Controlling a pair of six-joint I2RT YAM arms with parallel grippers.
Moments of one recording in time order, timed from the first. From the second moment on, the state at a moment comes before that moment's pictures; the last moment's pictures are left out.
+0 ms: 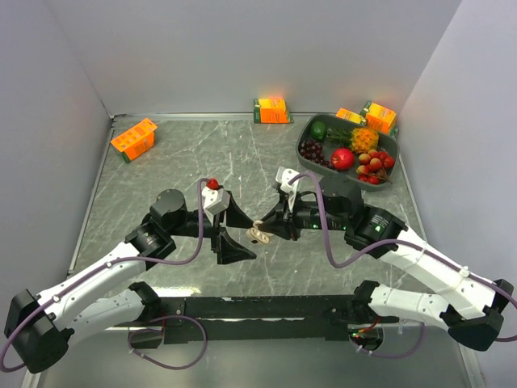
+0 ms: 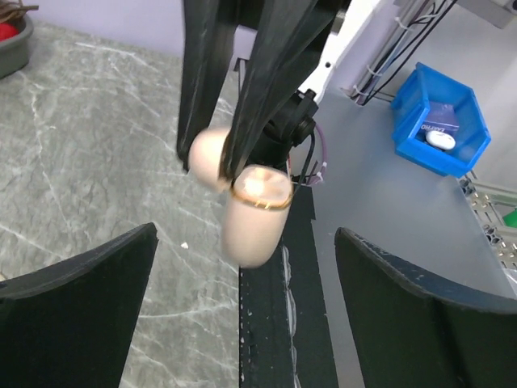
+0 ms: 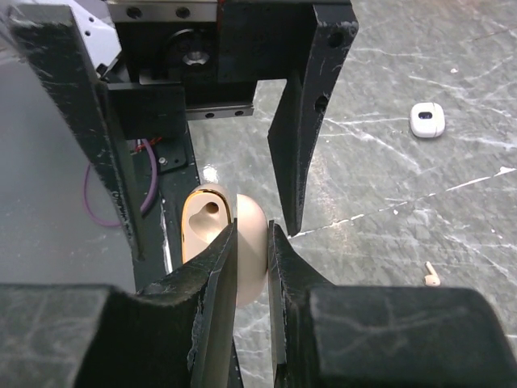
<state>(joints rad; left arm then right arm) -0.74 0.90 0.64 0.21 0.88 -0.26 0.91 0.96 1.08 -0.44 -0.41 0.00</state>
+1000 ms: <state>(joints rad) -0.73 0.93 0.66 0.21 0.90 -0.24 0.93 1.02 1.08 -0.43 -0.38 0.01</state>
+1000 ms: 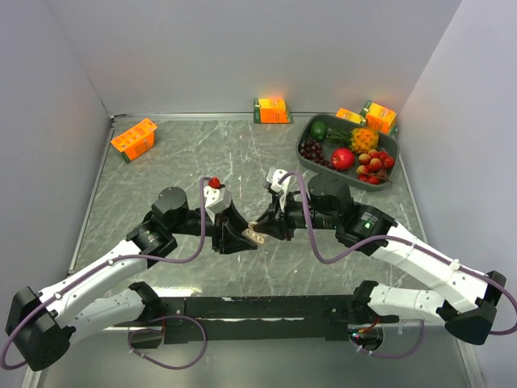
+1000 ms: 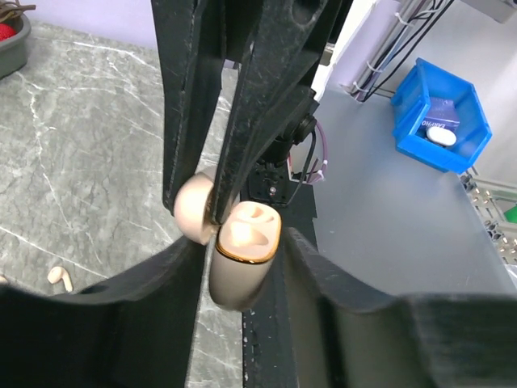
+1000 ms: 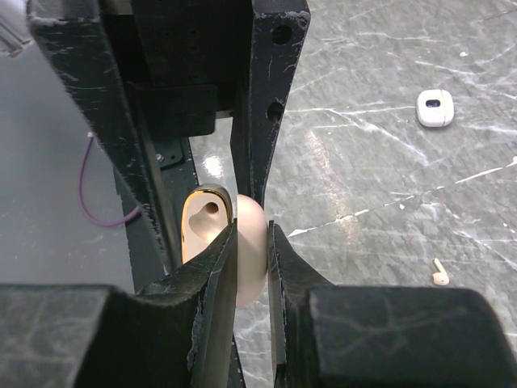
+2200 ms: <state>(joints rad) -0.74 0.59 0.38 0.42 0.65 -0.15 0.78 0.94 1.03 -0.39 -0.16 0.32</state>
